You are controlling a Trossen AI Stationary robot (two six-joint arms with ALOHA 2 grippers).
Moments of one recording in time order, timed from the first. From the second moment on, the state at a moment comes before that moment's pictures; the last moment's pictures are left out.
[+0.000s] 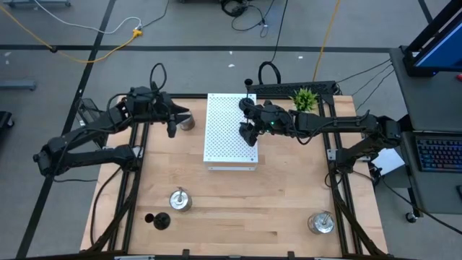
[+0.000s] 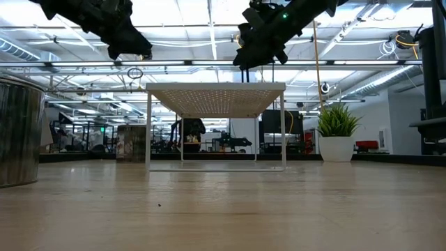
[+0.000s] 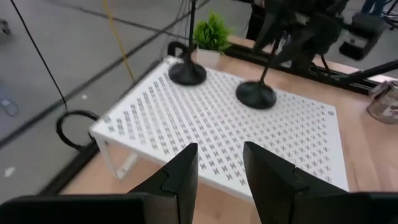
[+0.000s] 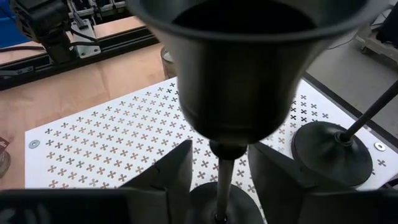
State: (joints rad) left arm 0.59 0.82 0.76 -0.34 0.28 0.00; right arm -0.17 1.45 1.11 -0.17 0.26 0.20
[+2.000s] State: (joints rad) left arm 0.57 0.74 0.57 -0.21 0.40 -0.07; right arm -0.14 1.41 1.11 -0.24 0.31 0.22
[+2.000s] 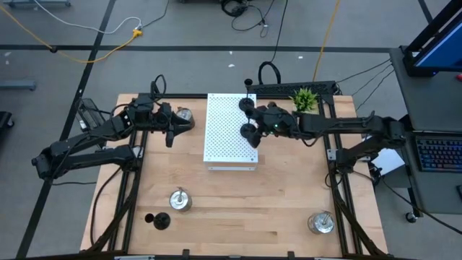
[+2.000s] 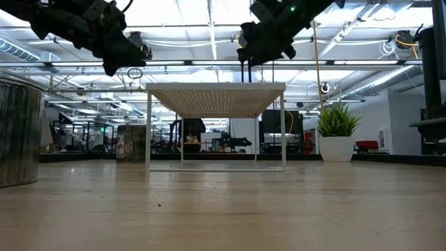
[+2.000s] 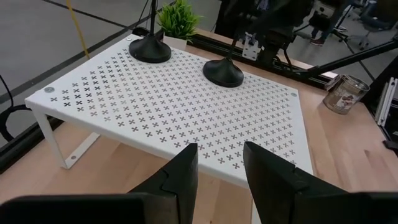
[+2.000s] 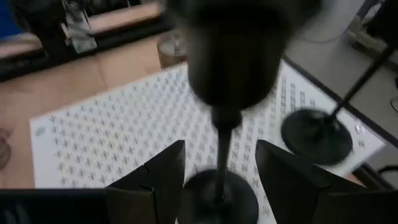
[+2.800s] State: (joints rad) left arm 0.57 0.74 0.57 -0.21 0.40 -0.06; right arm -0.16 1.44 1.11 -0.09 0.31 0.19
